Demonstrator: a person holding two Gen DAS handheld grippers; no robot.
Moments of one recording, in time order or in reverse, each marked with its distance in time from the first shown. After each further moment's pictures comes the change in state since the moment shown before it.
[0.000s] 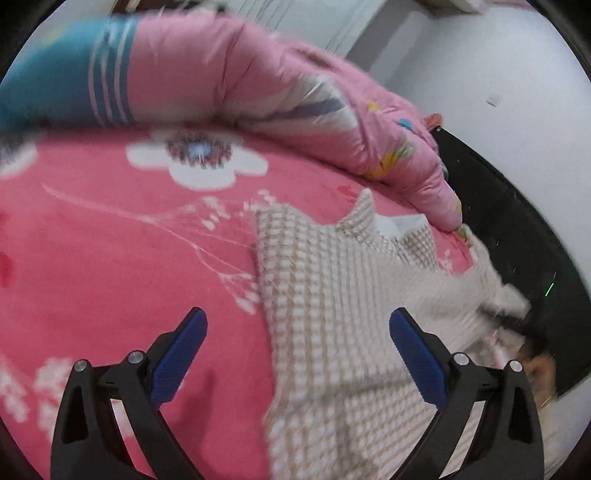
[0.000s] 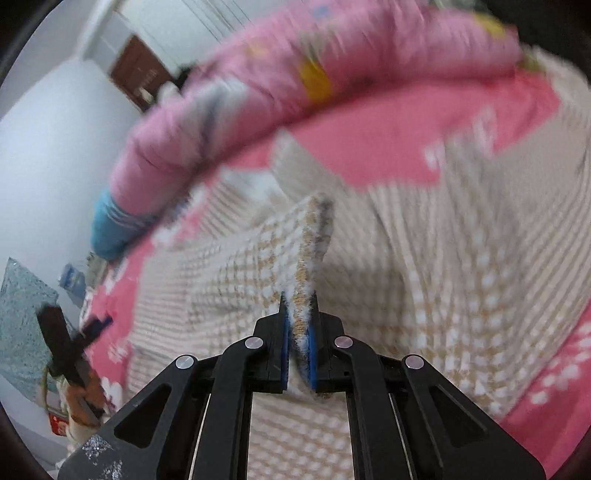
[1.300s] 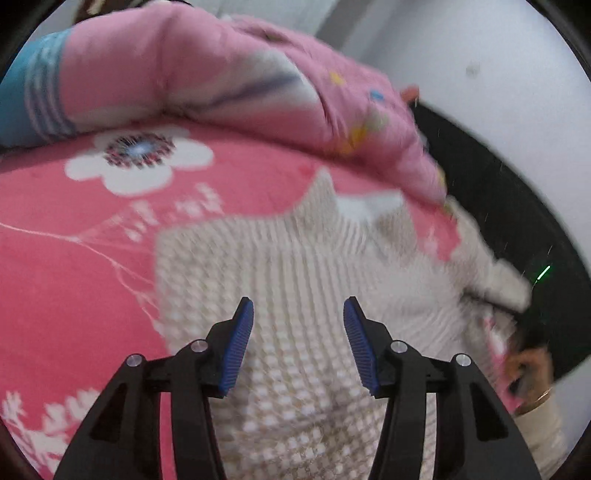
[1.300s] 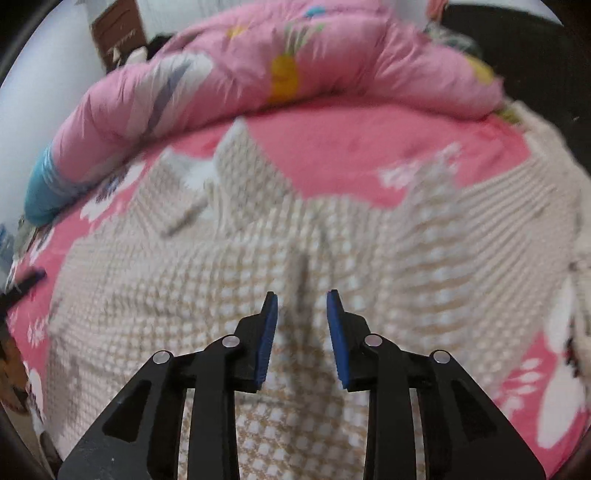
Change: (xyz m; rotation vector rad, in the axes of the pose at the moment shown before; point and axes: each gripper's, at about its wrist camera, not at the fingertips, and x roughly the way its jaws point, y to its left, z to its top) left arm 0.056 -0.075 -0.003 0.170 0.069 0.017; right arm 0.000 0.049 0.020 -0.182 -0.140 -0.263
